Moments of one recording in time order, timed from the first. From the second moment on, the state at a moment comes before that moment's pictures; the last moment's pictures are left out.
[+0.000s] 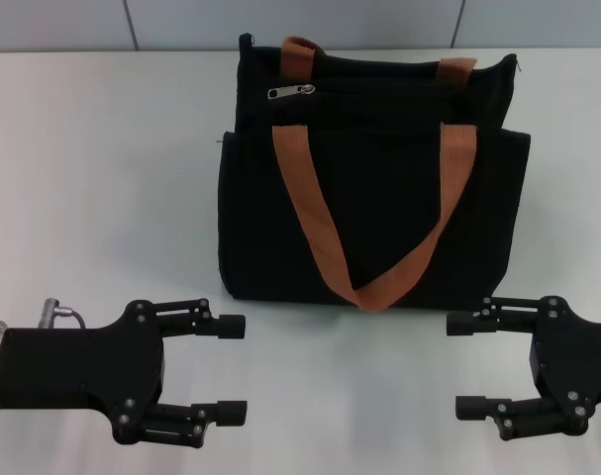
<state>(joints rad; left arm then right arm) -0.44 -1.99 0.82 0.44 1.93 1.92 -1.00 0.43 2.04 -0.56 -0.53 -2.18 -1.95 0.98</state>
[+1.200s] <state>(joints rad) -0.47 -2.04 0.31 0.43 1.93 1.87 -1.00 0.43 2.05 -0.56 -0.53 -2.18 -1.95 0.98</state>
